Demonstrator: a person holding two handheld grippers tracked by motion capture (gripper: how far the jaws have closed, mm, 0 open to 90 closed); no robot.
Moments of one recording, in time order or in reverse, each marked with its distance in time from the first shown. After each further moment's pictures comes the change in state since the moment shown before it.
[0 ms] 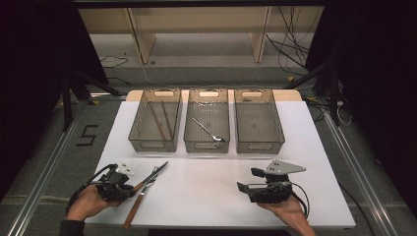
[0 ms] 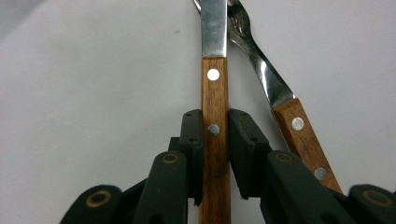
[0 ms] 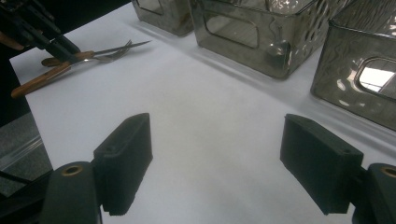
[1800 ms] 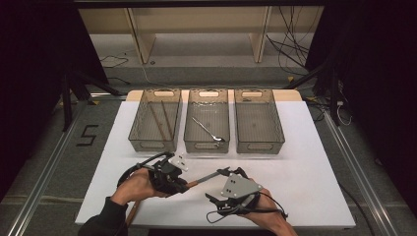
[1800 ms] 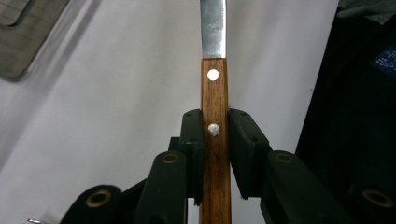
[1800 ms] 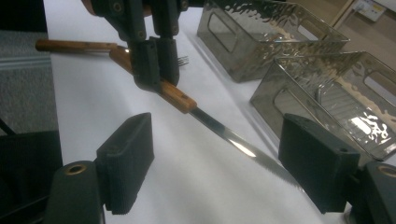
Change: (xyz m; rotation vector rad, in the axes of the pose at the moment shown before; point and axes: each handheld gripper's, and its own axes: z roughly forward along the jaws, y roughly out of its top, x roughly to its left) left arm -0.097 0.124 -0.011 -0.074 -0.274 0.340; right arm 0.087 0.031 0.033 -0.024 -0.015 -0.527
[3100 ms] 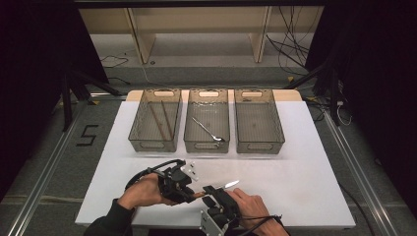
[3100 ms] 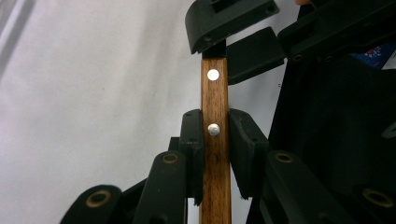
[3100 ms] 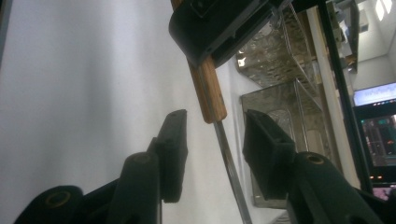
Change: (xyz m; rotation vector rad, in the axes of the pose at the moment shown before) left arm -0.019 0.012 0.014 0.060 -0.067 0.052; right arm 0.057 -0.019 0.037 0.163 -0.205 -0.667
